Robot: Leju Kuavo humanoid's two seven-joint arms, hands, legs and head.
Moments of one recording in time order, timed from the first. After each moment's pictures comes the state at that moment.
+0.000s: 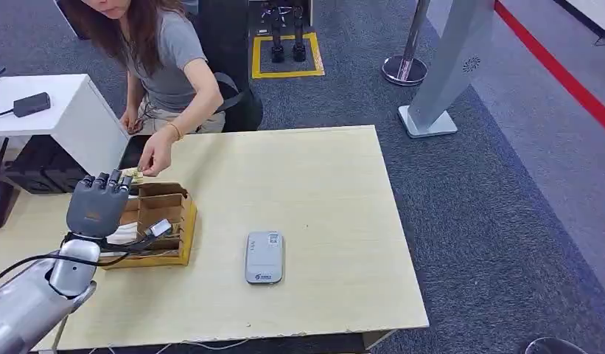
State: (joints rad) left arm -0.66 0.56 -0.99 -0.99 -1.57 0.64 0.68; right arm -0.07 0.06 -0.31 -0.18 0.95 -0.11 0.28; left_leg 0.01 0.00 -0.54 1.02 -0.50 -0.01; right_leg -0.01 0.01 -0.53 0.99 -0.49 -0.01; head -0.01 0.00
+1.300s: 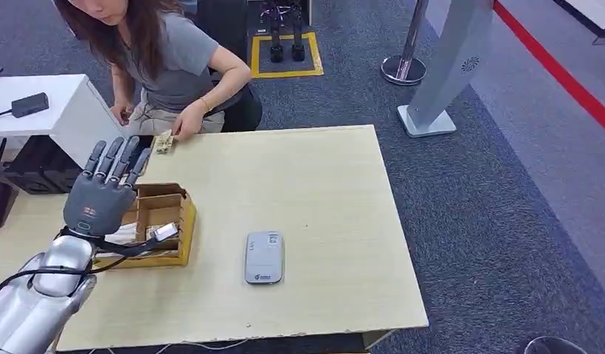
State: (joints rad) left arm -0.44 0.48 -0.52 -1.33 -1.56 0.46 0.20; right arm -0.06 0.07 -0.36 -0.18 0.97 -0.13 0.30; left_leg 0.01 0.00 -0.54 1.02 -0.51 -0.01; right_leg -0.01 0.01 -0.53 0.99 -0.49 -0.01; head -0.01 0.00
